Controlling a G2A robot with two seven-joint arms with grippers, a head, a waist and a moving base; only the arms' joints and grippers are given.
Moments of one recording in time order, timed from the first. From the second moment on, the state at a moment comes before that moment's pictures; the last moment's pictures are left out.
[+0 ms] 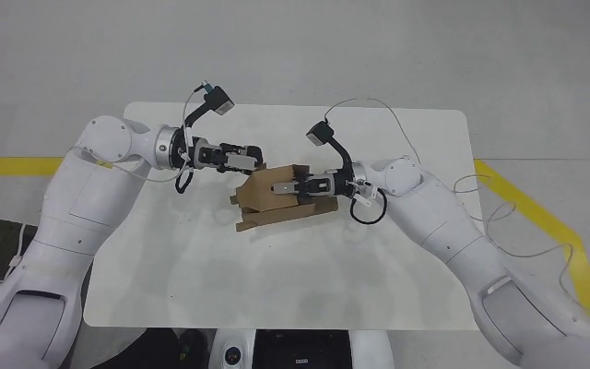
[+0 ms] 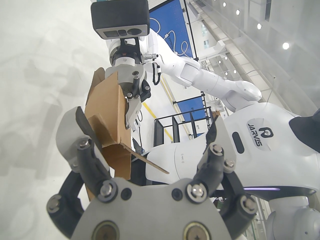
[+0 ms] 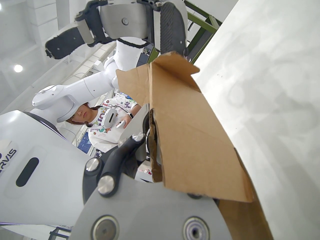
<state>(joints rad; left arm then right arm) 0.59 -0.94 -0.97 -1.28 -0.64 -0.41 -1.42 -0.52 -1.27 0.57 -0.99 0.65 -0.72 1.10</state>
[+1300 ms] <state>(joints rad) 0.62 -0.95 -0.98 -1.31 -0.57 -0.43 -1.39 -0.49 -1.30 0.69 -0.82 0.51 -0.89 0.81</state>
